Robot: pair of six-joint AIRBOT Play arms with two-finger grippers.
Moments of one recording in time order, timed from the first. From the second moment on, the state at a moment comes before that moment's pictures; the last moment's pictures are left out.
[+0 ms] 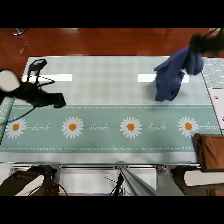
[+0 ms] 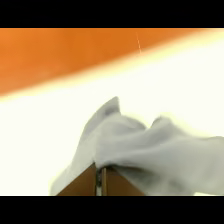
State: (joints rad) left arm -0.12 -1.00 0.97 1.39 -1.26 -1.56; right arm -0.20 -1.54 1.75 -1.24 0.94 1.51
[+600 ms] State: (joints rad) left arm -0.12 -0.48 0.56 1.14 -1.18 -1.58; right arm 0.09 -1.01 1.87 -1.21 1.01 1.29
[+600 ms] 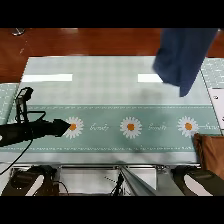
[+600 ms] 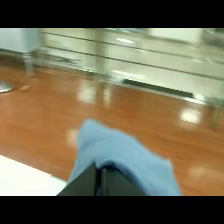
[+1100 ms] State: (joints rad) left arm -0.12 -0.50 0.54 1.11 -1.15 -1.58; right arm 0.42 -1.01 1.35 -1.02 1.14 1.28
